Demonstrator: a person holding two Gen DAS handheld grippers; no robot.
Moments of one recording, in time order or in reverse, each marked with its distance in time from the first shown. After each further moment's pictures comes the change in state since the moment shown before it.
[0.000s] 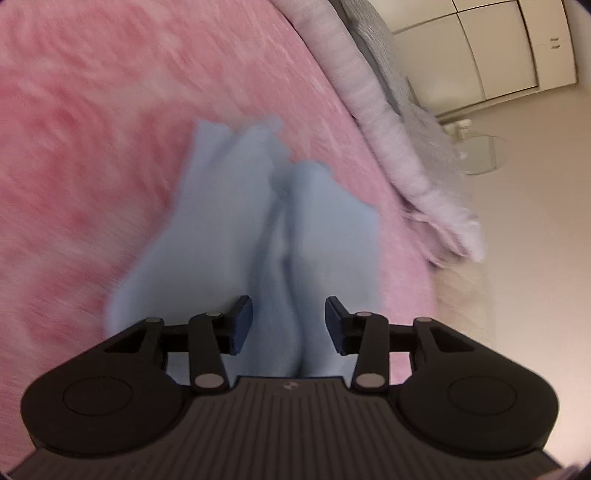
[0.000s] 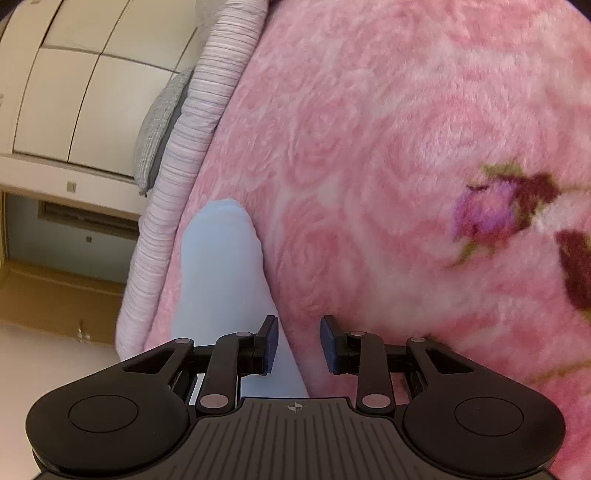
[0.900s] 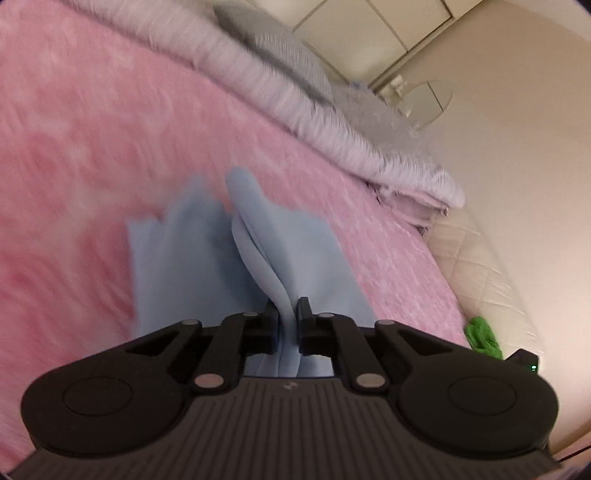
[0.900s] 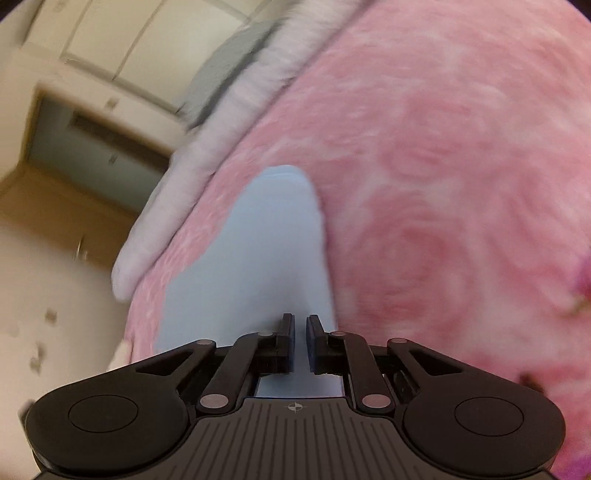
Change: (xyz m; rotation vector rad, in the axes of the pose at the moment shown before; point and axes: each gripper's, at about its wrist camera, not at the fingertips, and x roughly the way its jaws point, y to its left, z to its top) left arm -0.021 -0.036 0.027 0.409 -0.054 -0.044; right arm 0.028 0.063 -0.020 -0.366 0.101 0.024
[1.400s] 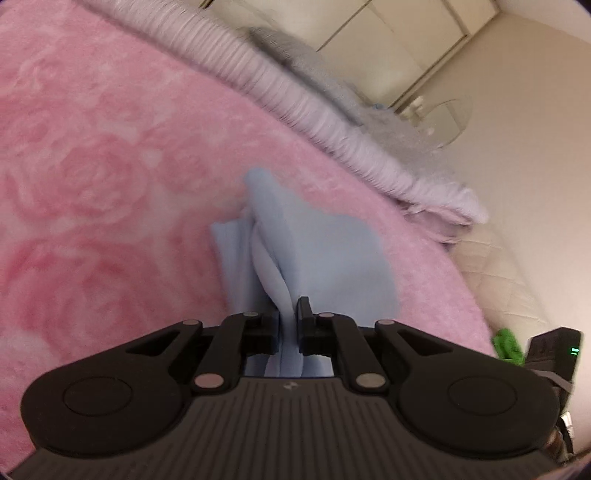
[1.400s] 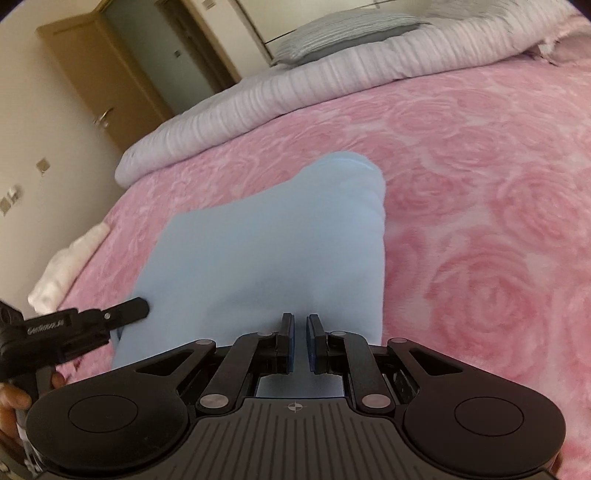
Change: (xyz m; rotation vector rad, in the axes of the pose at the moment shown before) left arm -0.006 0.050 -0.030 -0.042 -0.030 0.103; right arm 0.046 0.058 -0.038 -0.493 0.093 -0.079
